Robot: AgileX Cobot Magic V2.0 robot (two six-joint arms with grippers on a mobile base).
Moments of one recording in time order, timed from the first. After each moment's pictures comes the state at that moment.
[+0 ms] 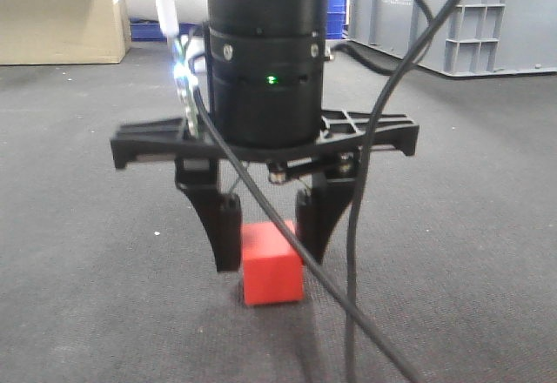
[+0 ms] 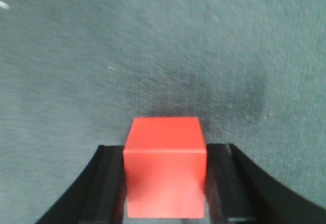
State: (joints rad) left arm -0.01 -0.01 0.03 0.00 0.01 -0.04; right arm 0.88 1.86 -1.41 -0.05 1.07 0.88
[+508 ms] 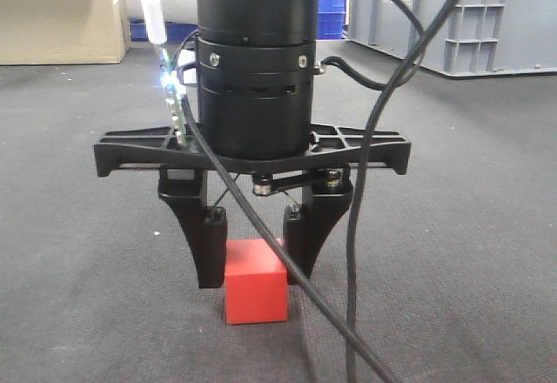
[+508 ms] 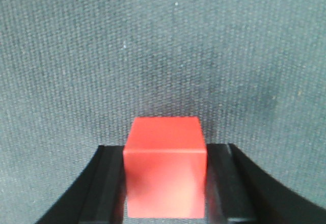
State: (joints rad) left arm -0.01 -0.01 0.03 0.00 0.01 -0.04; right arm 0.88 1.87 -1.41 0.02 1.07 0.88
